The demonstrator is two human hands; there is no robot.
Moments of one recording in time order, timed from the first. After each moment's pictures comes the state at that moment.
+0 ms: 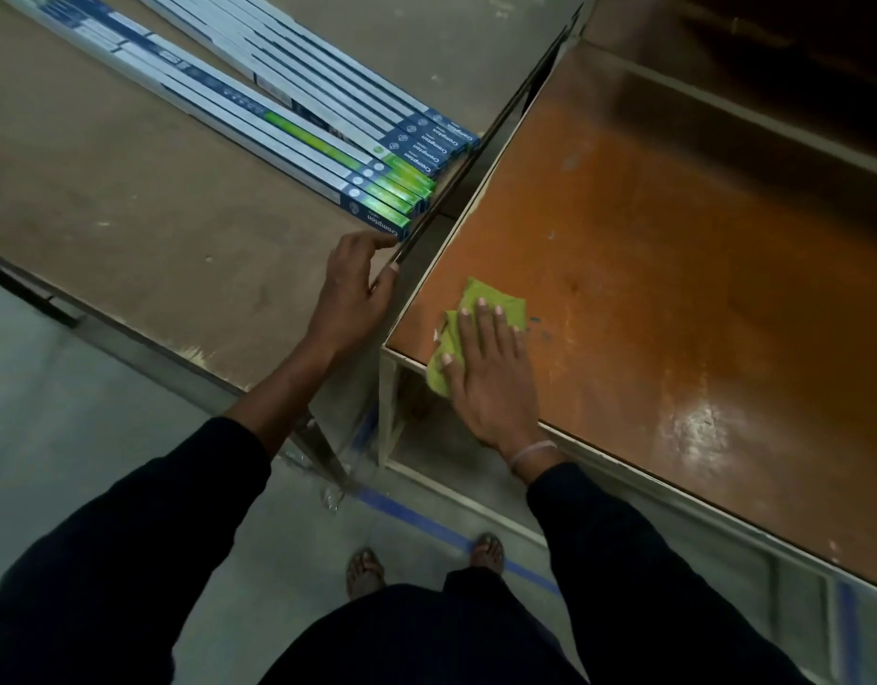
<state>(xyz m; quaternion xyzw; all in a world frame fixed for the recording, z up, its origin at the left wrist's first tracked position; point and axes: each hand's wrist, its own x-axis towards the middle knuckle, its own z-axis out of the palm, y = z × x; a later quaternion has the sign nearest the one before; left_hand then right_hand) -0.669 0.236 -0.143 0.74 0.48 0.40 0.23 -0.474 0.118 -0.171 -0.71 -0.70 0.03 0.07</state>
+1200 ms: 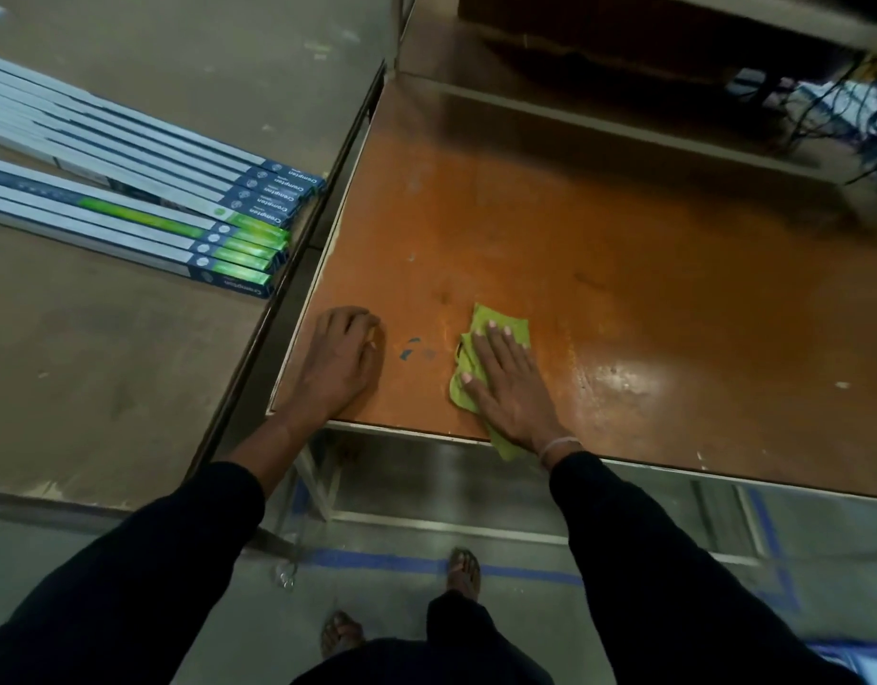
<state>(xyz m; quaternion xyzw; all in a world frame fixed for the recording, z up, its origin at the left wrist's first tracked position) -0.563 0.231 -0.165 0.88 0.36 0.24 0.18 -0.325 0.071 -0.161 -0.77 -0.62 0.08 0.09</state>
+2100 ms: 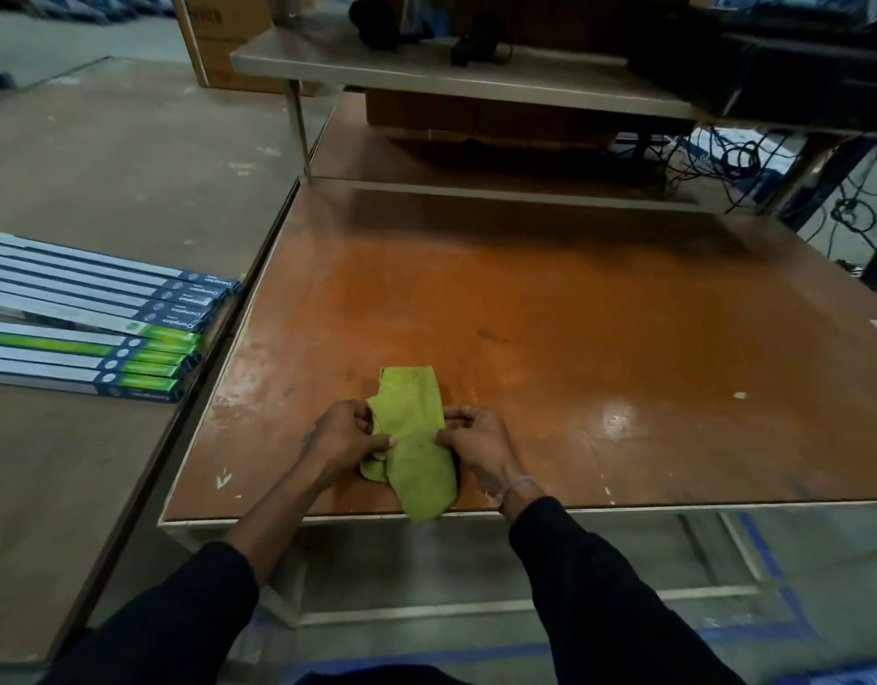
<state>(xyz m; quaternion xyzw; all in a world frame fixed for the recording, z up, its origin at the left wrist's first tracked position) -0.433 0.179 -0.140 0.73 0.45 0.13 0.50 -0.266 0.045 -0.128 -0.71 -0.18 0.42 0.54</state>
